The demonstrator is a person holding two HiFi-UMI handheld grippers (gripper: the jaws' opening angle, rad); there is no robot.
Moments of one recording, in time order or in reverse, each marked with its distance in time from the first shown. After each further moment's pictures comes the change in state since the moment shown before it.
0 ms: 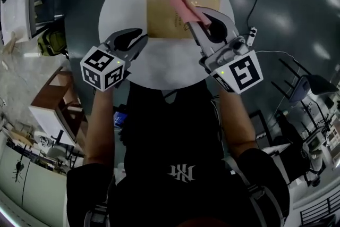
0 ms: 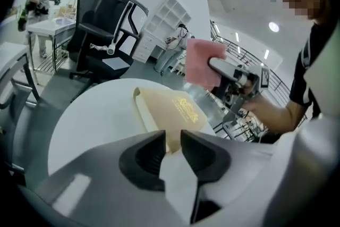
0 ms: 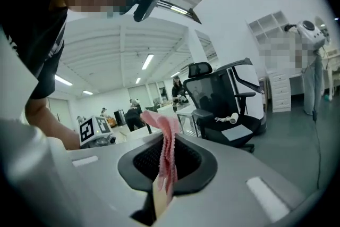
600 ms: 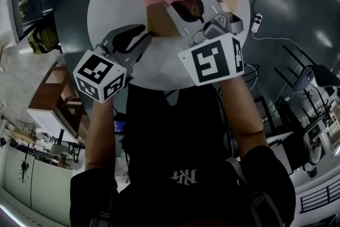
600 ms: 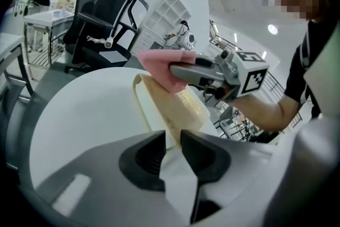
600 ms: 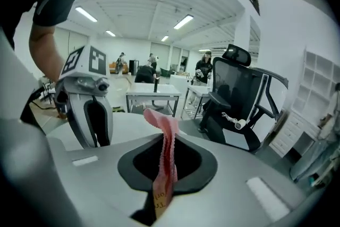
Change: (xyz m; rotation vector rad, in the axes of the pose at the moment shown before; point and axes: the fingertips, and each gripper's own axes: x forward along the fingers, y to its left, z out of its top) left arm 0.031 0.012 -0.024 -0.014 0.022 -0.049; right arm 0.084 0.001 -0.086 -0.535 0.347 0.019
